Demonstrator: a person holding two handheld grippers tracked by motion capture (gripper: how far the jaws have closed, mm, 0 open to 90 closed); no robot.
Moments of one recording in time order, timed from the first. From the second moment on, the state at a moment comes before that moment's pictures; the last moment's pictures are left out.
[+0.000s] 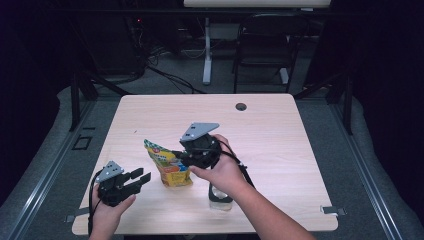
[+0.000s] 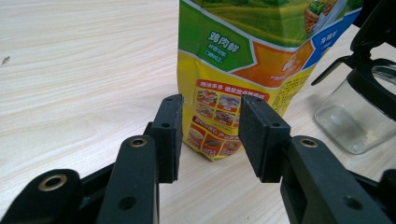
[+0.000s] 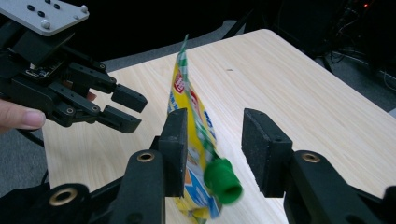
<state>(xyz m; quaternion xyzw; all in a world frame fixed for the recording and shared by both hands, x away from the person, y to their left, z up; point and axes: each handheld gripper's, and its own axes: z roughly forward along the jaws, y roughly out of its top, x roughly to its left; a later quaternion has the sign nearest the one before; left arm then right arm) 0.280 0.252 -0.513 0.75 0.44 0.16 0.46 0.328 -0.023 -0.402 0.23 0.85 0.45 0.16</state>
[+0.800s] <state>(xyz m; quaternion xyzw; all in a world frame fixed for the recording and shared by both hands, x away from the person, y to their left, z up) 0.283 0.261 -0.514 0.74 0.45 0.17 0.46 0.341 -0.005 -0.409 0.17 0.89 0.40 0.12</state>
